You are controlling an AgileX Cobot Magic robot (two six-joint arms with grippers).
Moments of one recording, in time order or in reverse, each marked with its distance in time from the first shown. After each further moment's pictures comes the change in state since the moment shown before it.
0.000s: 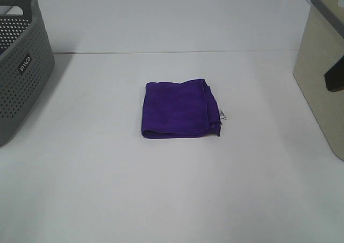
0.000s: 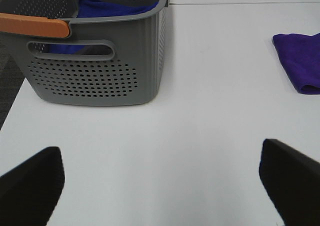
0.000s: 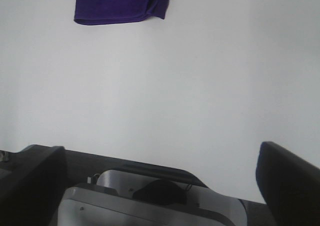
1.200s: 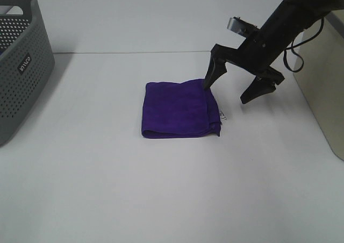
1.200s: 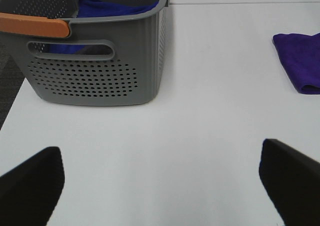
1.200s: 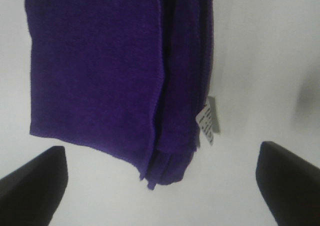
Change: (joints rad) left arm 0.000 0.000 0.000 0.000 0.000 0.000; right arm 0.182 1.154 -0.694 0.117 -0.158 -0.079
